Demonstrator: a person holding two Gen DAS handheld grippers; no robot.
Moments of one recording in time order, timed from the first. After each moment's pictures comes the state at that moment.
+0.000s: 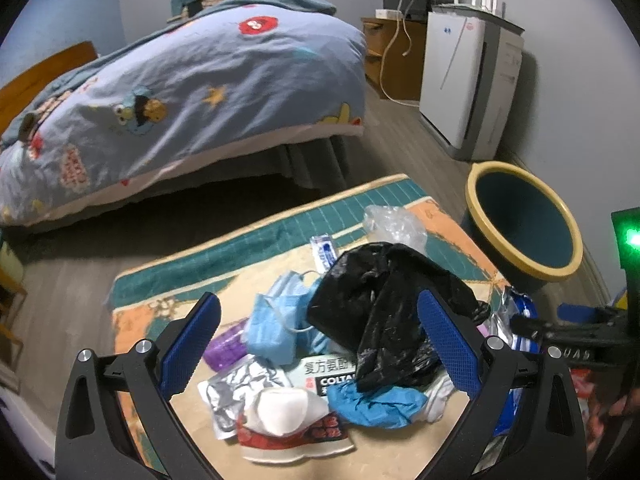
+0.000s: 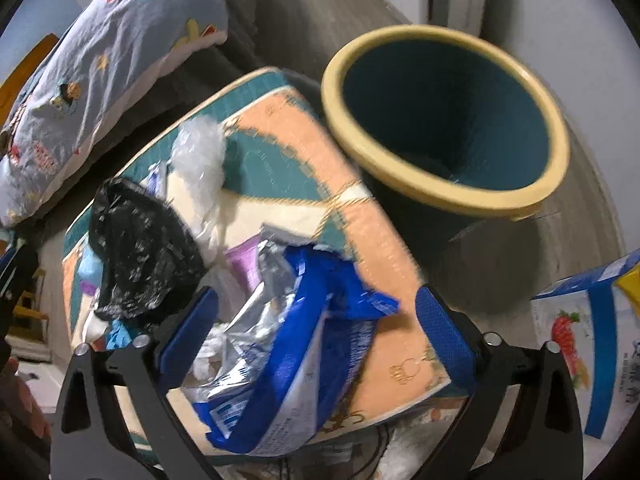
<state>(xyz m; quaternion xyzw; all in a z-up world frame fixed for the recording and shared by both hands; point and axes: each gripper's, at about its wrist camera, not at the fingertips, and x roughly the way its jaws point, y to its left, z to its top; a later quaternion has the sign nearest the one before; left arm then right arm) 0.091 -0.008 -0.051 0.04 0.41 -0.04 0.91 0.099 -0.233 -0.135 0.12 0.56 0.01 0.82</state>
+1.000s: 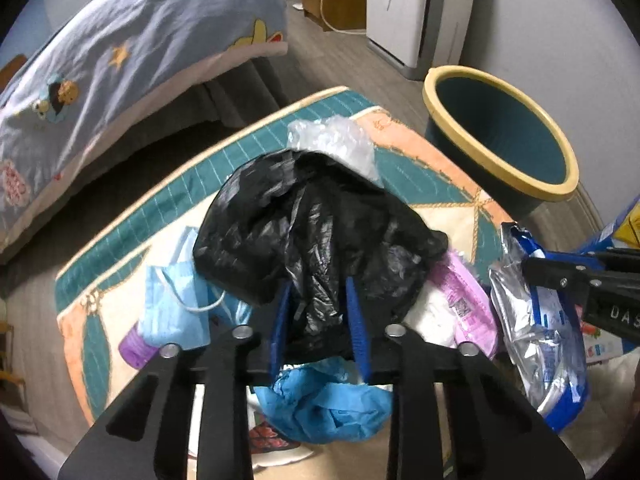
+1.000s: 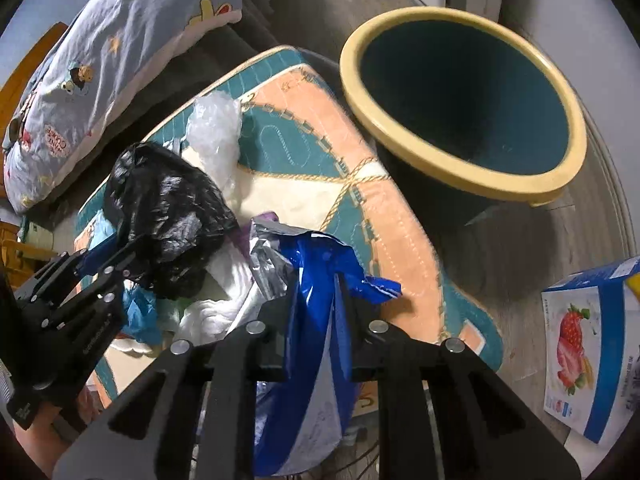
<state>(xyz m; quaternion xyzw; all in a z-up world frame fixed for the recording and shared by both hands) 0.113 -0.060 -0.119 0.10 0.50 -0.12 0.85 0.094 -0.235 -0.134 0.13 0.58 0.03 0.80</state>
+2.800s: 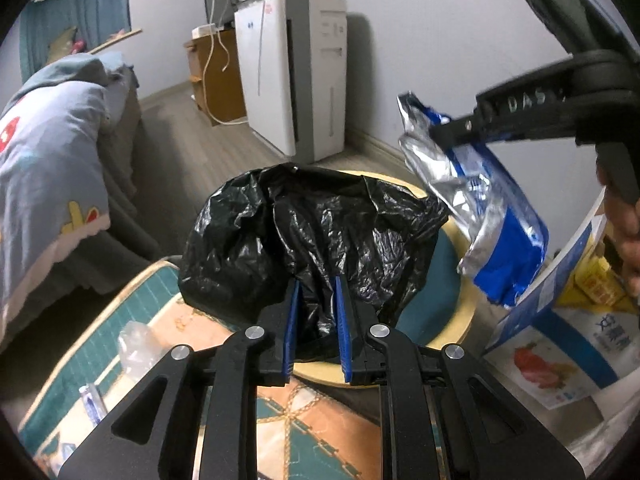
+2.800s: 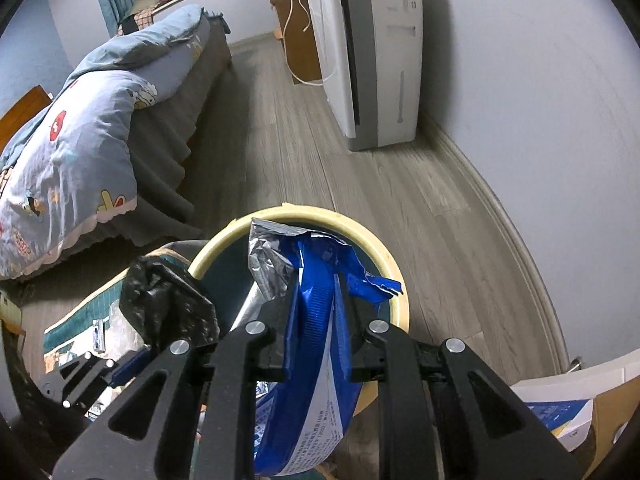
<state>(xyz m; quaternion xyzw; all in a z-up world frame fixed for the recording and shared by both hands) 0.166 -0.251 -0.093 0.12 0.37 -0.28 0.88 0.193 -0.415 -0.048 0.11 0.44 -0.06 0.89</state>
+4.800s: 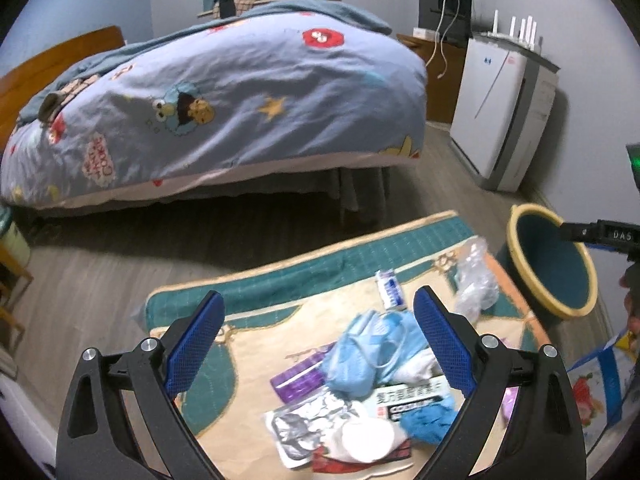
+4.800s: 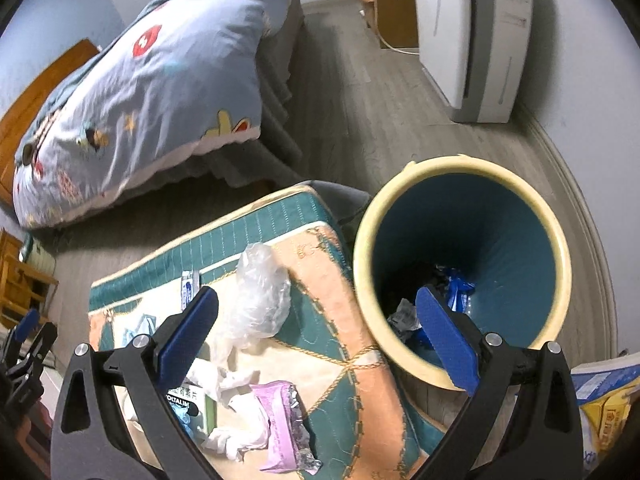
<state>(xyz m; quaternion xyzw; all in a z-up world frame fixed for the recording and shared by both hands) 0.124 0.073 -0.039 0.01 0.40 0.00 0.92 0.202 -0.235 -0.061 0.10 0.50 0.05 0.86</state>
